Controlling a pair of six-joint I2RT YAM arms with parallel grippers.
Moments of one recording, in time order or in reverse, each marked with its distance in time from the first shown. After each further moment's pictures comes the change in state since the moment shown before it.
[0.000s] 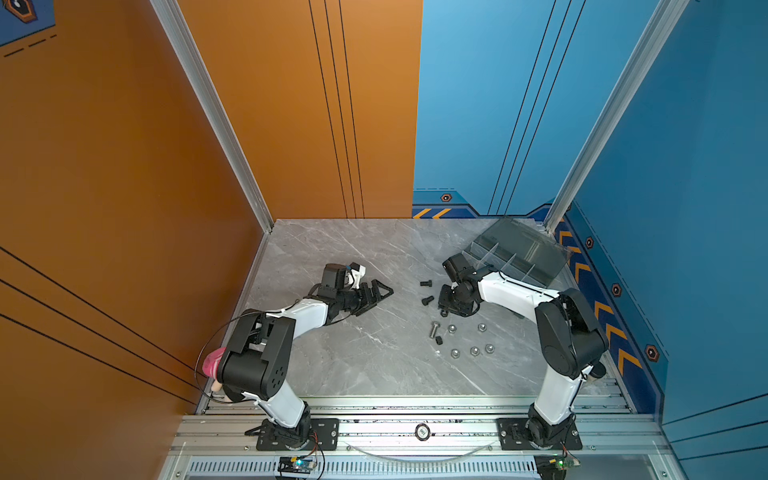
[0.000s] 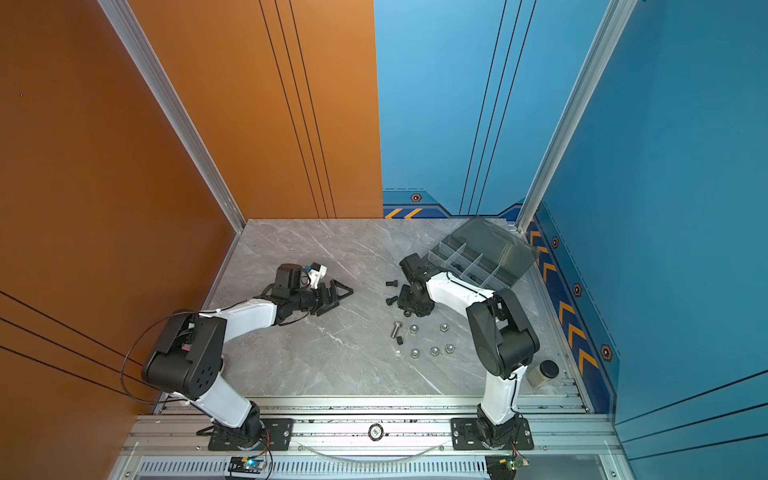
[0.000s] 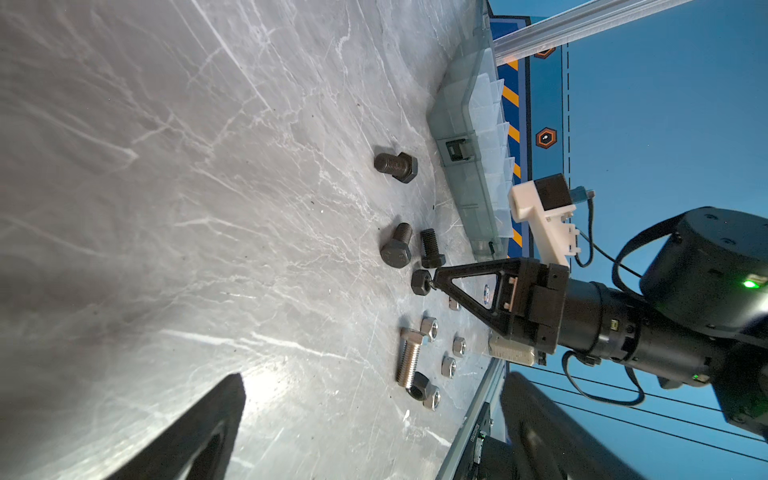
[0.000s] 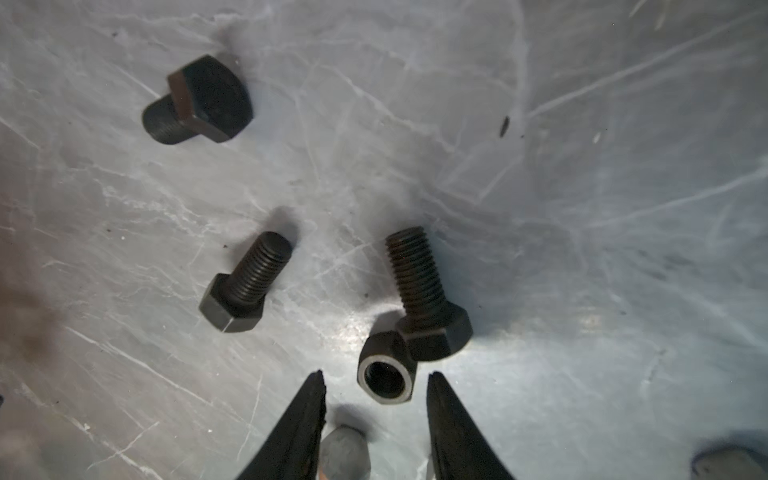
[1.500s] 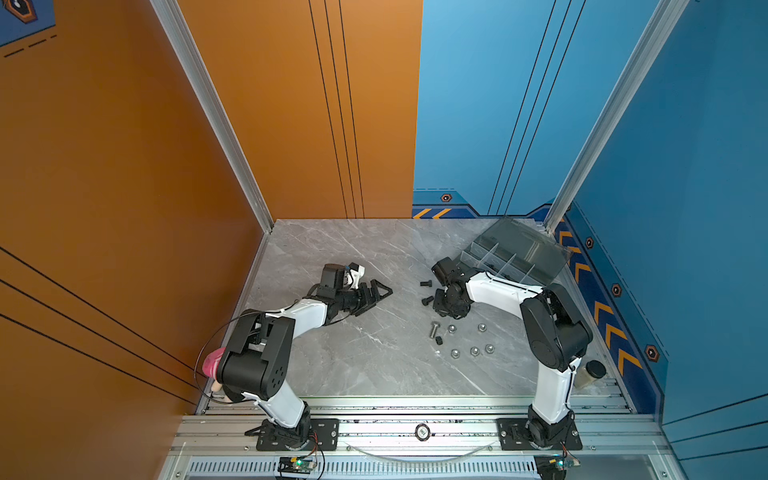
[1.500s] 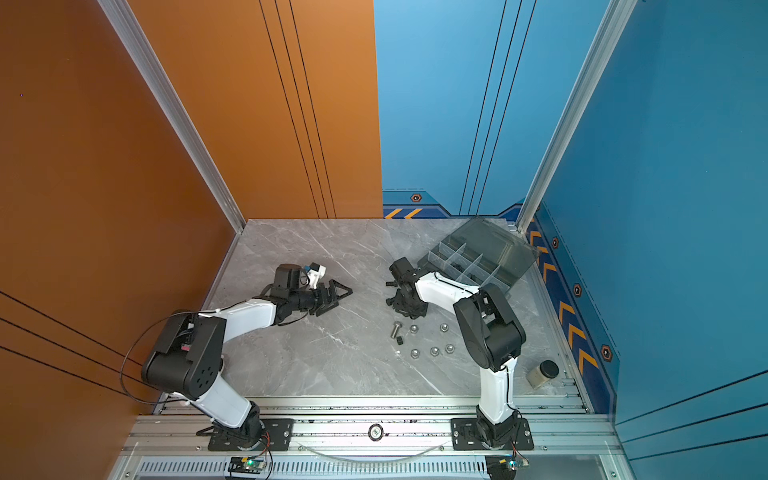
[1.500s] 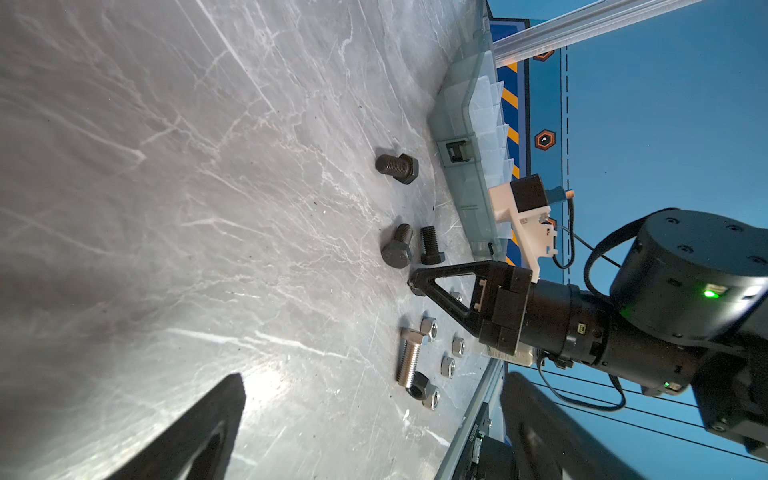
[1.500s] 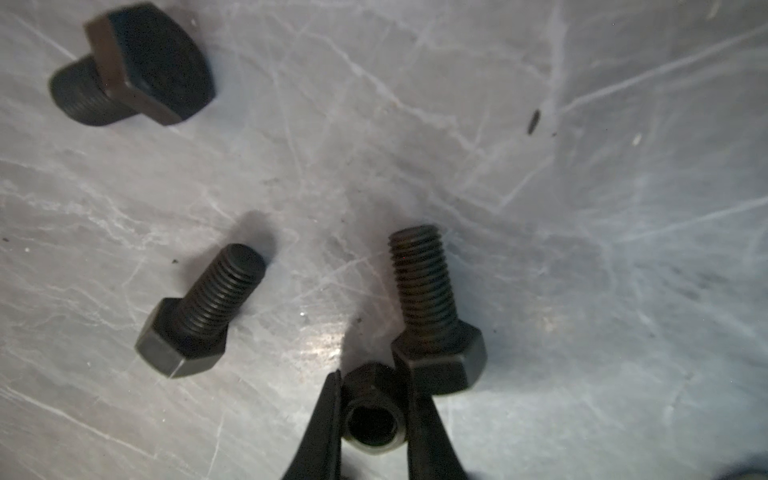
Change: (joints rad) left arm 0.007 0.000 0.000 0.000 0.007 0.000; right arm 0.056 0.077 0.054 -0.039 0.096 -0.023
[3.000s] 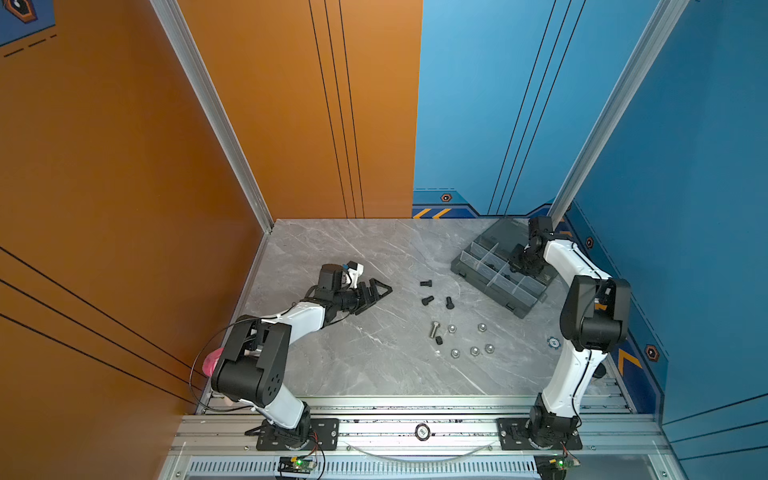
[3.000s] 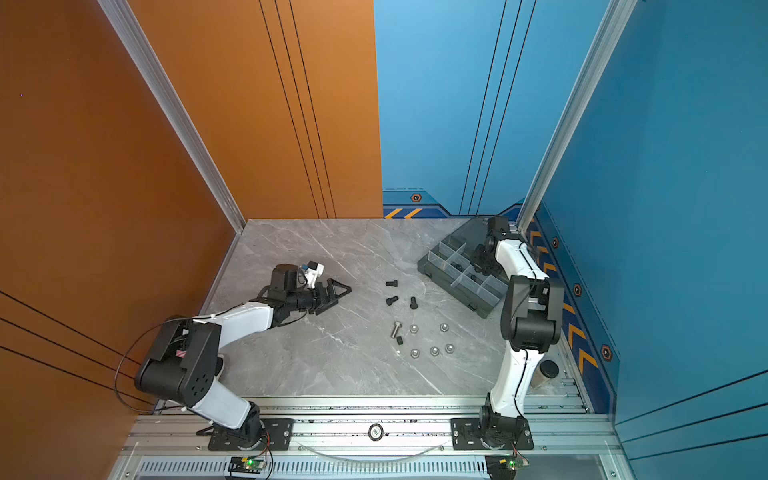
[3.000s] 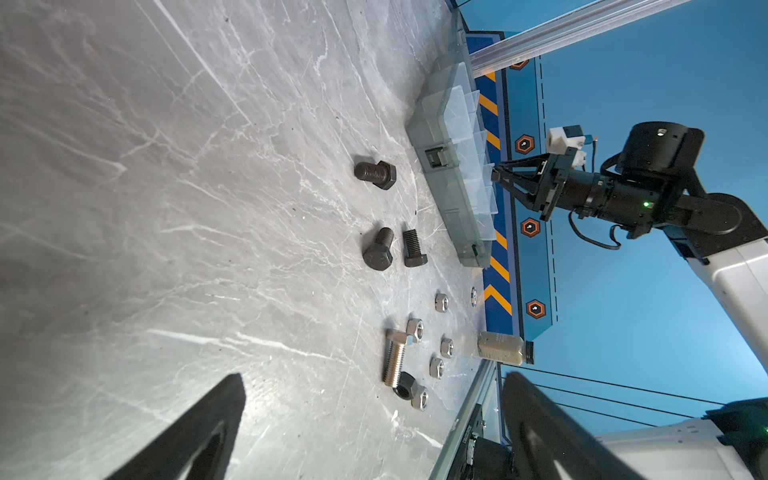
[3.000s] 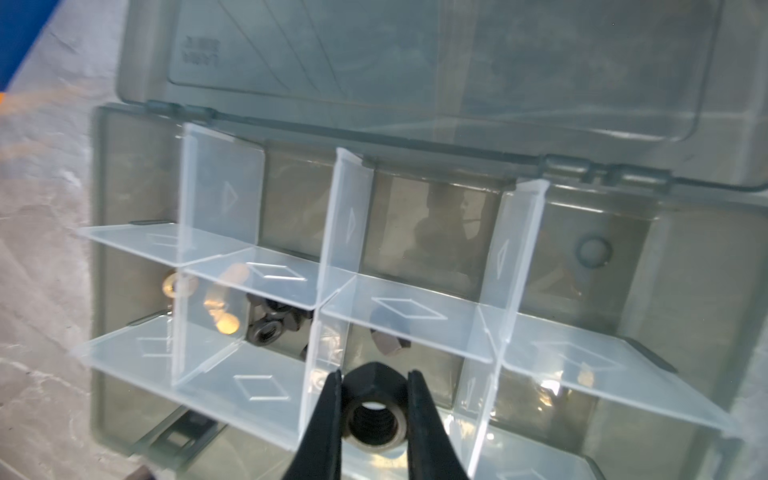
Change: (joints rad) left arm 0.000 -0.050 -0.034 0.050 0.007 -0.020; right arm -0.656 0.083 0.318 -0.088 -0.078 -0.237
